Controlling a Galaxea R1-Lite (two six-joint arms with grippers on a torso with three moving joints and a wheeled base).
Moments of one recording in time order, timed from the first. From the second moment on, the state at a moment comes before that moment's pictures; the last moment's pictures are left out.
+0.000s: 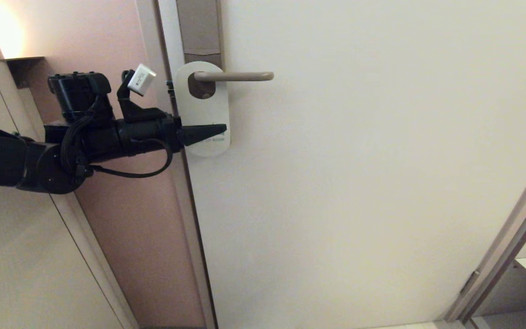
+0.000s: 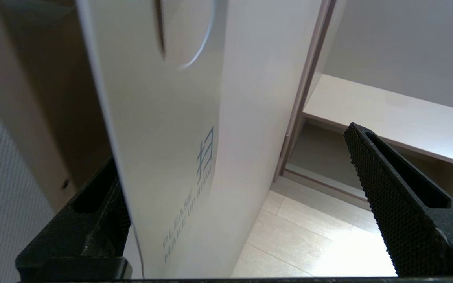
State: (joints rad) left arm -0.18 1.88 -1.23 -0.63 -0.92 -0.12; right arm 0.00 0.00 0.00 0.00 -0.01 -0.03
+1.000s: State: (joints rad) left arm -0.19 1.88 -1.23 -0.65 -0.92 -0.12; right arm 0.00 0.00 0.00 0.00 -0.01 -0.03
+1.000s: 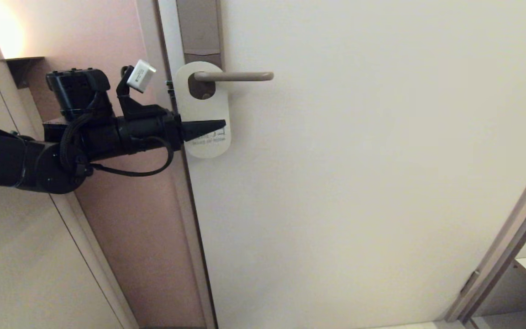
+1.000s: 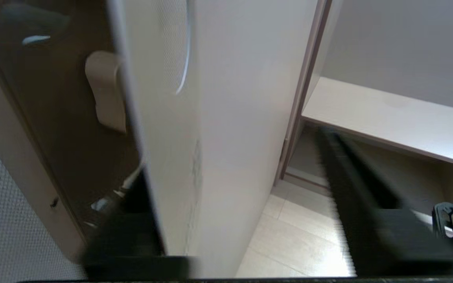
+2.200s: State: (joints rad) left arm -0.22 1.84 -1.22 -0.66 -0.82 -0.11; right arm 0.00 0.00 0.00 0.00 -0.01 -0.03
